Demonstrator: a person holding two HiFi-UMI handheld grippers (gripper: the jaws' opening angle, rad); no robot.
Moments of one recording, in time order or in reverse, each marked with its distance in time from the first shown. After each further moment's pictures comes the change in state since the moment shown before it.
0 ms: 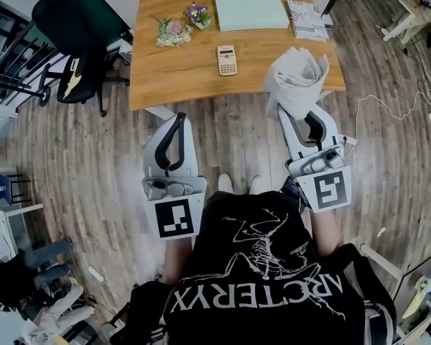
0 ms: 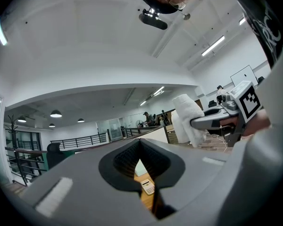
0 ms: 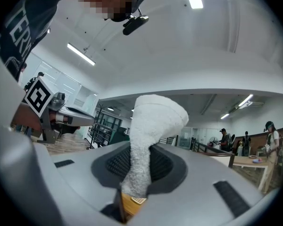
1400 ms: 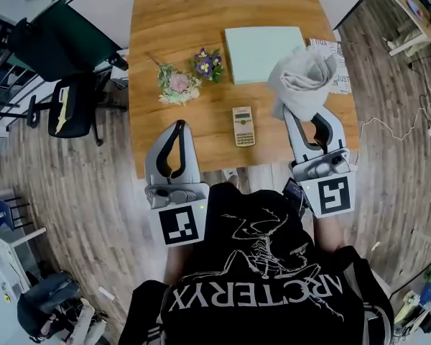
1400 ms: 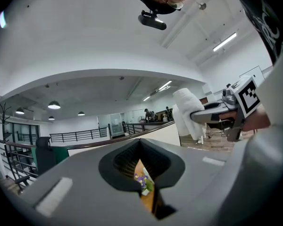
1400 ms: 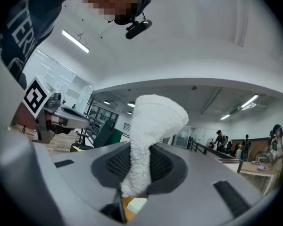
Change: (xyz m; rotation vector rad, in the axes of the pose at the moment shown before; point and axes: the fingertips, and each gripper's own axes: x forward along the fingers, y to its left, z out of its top) left arm 0.270 0.152 -0.055 -0.048 0.050 0.004; right arm 0.287 -0.118 -0.052 -0.057 0.044 -0.023
